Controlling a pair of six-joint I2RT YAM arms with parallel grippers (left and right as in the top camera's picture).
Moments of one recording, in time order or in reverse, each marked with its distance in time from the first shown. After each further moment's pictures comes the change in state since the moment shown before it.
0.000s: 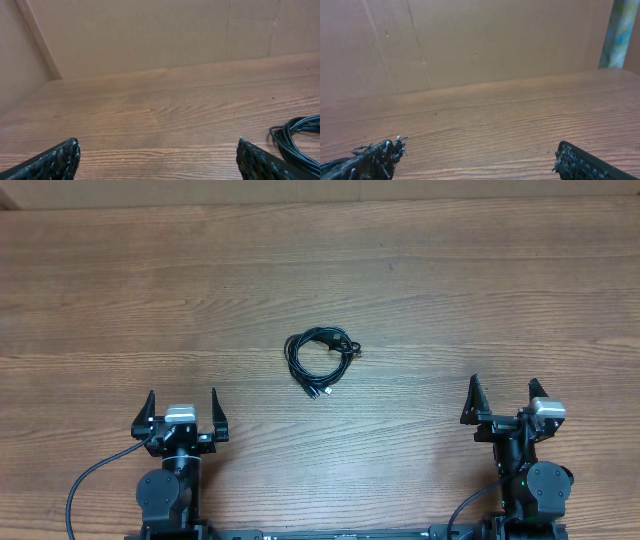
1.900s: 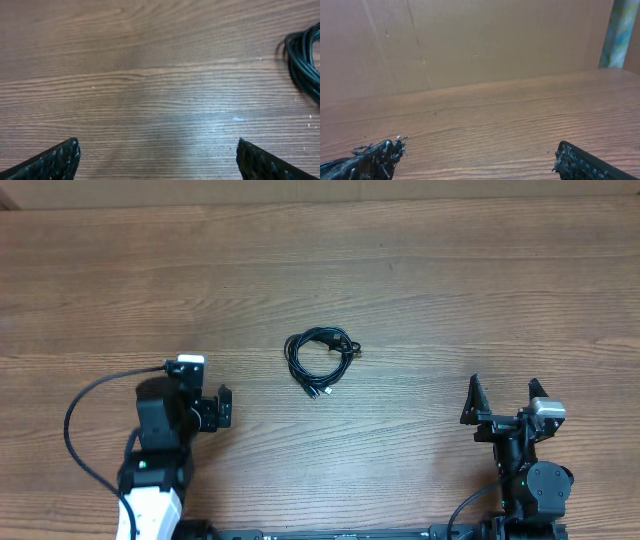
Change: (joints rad) left arm 0.000 0.902 0.450 -0.237 0.023 0.000; right arm 0.000 0.000 0.000 0.000 0.000 0.000
